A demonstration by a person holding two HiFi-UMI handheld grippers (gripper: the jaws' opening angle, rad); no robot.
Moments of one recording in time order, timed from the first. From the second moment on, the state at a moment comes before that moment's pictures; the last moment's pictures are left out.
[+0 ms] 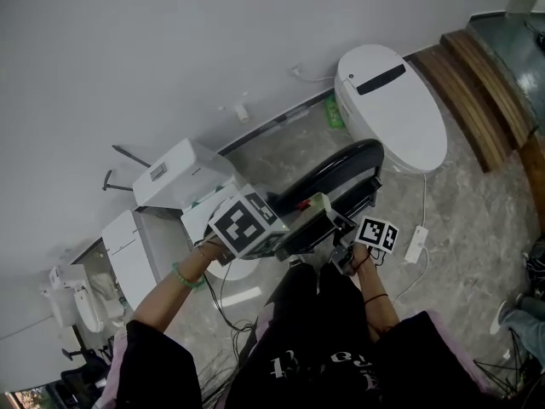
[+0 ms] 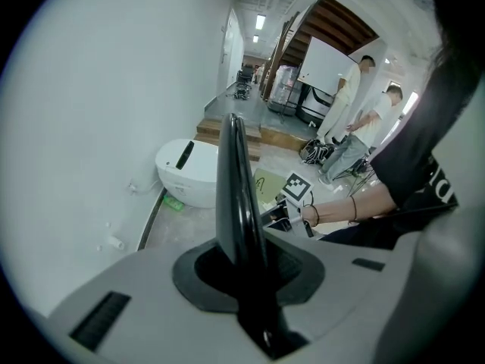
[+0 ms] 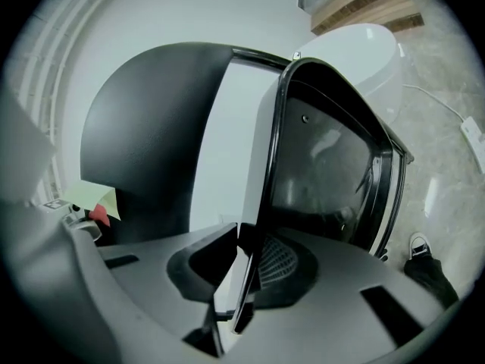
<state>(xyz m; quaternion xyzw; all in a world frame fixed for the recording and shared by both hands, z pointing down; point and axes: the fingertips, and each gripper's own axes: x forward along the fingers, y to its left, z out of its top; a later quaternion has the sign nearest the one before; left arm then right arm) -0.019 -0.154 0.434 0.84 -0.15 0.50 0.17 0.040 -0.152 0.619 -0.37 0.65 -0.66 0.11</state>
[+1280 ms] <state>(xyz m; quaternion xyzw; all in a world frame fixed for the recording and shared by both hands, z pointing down) -0.169 -0.454 0.415 0.86 -0.12 0.48 0.12 -0.107 -0.470 0.604 -0.40 0.63 -0.65 0.12</state>
